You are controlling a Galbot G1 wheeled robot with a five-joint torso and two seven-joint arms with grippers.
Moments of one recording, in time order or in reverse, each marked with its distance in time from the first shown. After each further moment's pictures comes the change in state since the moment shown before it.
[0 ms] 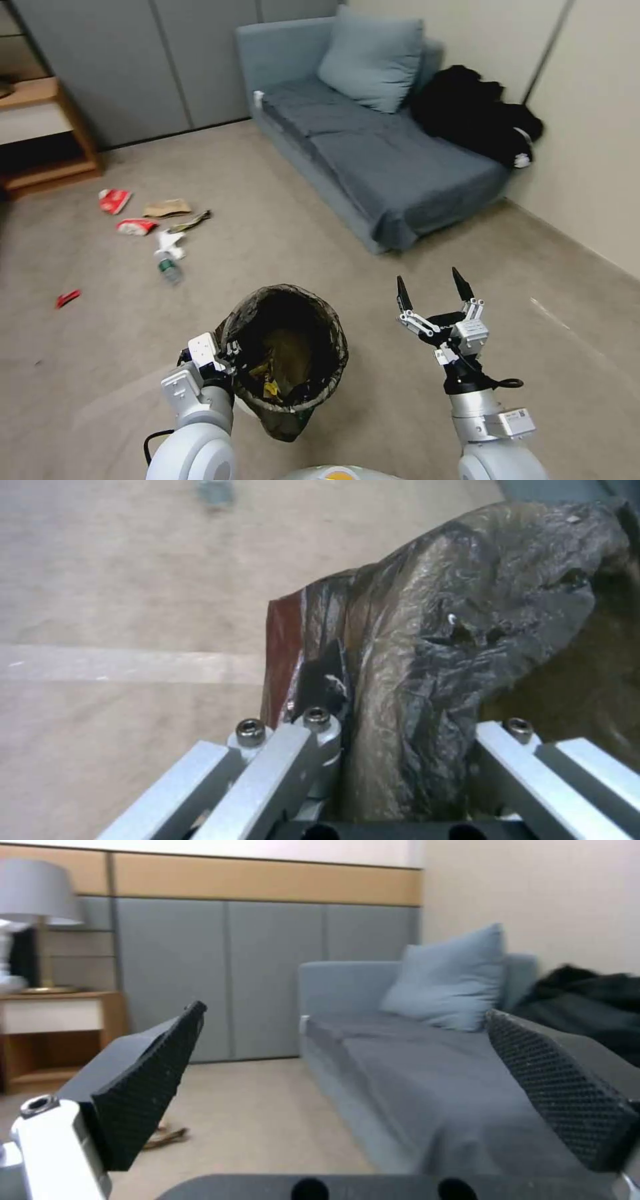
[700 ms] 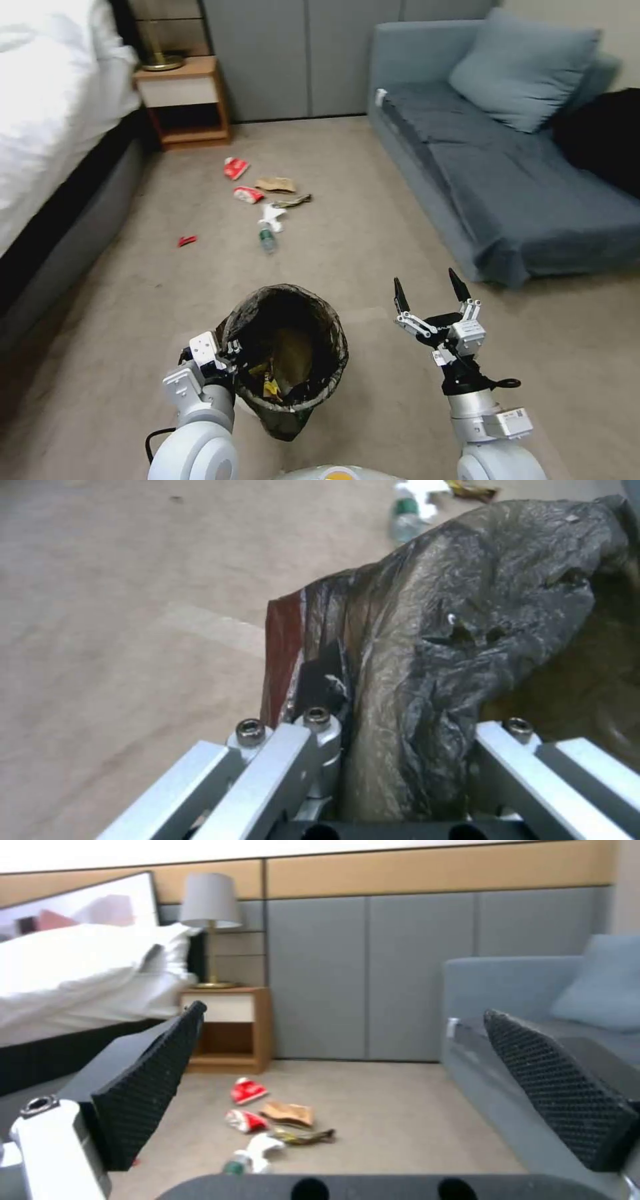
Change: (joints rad) left arm -0.006 0.001 0.005 0.006 0.005 -0.002 0.000; right arm 0.003 0.000 -0.003 0.006 -0.001 -0.011 -0.007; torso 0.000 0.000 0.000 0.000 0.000
